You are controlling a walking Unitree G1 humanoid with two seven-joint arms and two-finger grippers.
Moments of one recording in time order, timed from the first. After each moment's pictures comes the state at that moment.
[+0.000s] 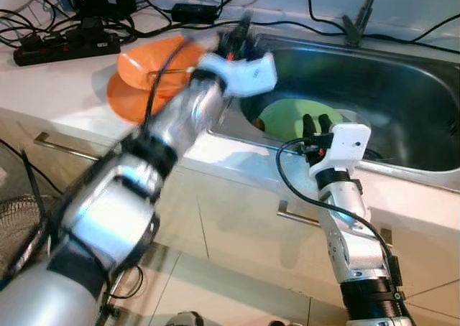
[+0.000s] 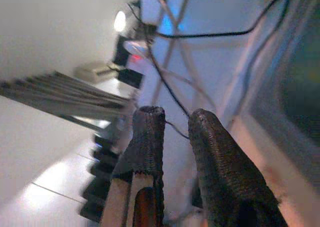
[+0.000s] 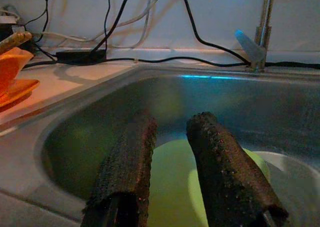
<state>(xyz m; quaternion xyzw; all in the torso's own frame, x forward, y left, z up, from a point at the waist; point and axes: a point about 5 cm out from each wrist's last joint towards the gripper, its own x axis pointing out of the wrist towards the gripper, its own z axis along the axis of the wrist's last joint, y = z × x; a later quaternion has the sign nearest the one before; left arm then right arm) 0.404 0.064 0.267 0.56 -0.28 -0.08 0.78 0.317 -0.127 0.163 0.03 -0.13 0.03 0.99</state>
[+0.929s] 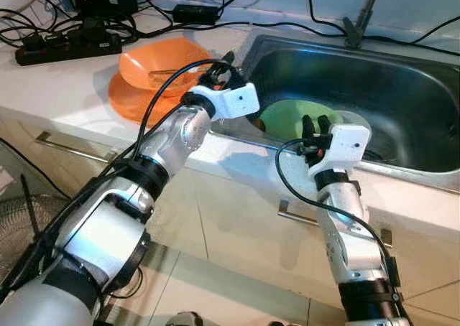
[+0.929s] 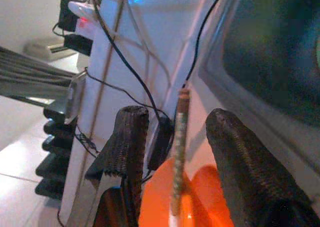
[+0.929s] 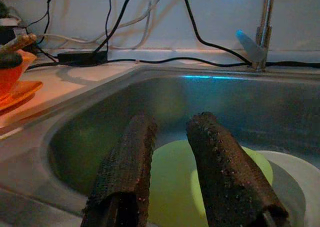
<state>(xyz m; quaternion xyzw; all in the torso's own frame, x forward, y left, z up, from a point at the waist) 0.406 0.079 0.240 0.57 -0.20 -0.12 0.79 0.314 -0.126 0.161 0.03 -0.13 0.02 0.99</state>
